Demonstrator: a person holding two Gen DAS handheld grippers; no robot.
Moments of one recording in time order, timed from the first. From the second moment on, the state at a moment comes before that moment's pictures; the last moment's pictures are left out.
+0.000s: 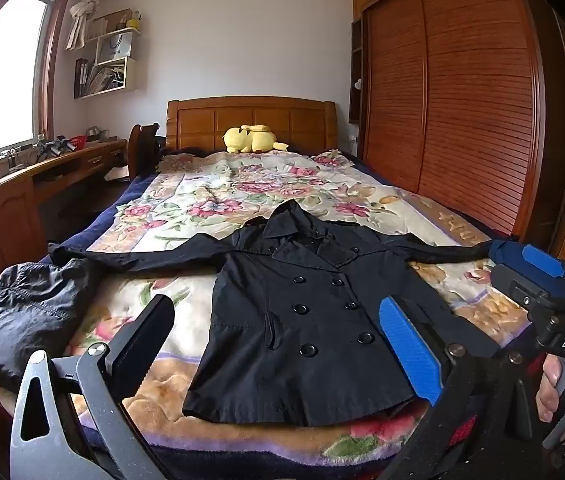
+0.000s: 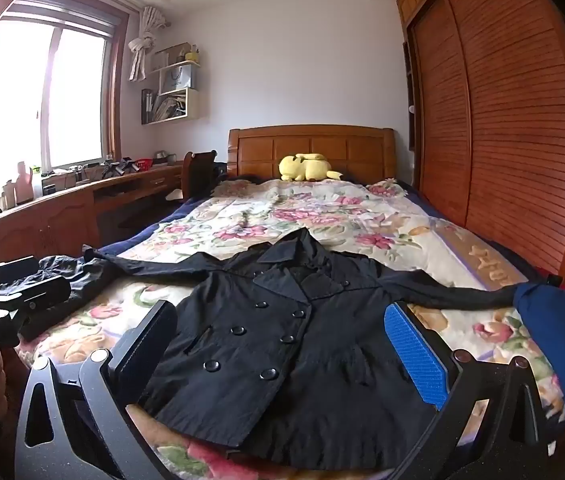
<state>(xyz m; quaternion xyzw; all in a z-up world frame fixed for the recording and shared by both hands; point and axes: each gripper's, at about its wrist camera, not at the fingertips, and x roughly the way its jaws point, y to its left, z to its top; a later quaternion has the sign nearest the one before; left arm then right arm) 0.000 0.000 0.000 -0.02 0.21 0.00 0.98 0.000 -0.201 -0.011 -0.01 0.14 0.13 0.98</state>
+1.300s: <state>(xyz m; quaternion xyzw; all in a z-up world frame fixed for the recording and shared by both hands) -0.007 -0.006 0.006 -0.02 0.20 0.01 0.98 0.001 -0.201 -0.011 0.00 0.15 0.13 0.98</state>
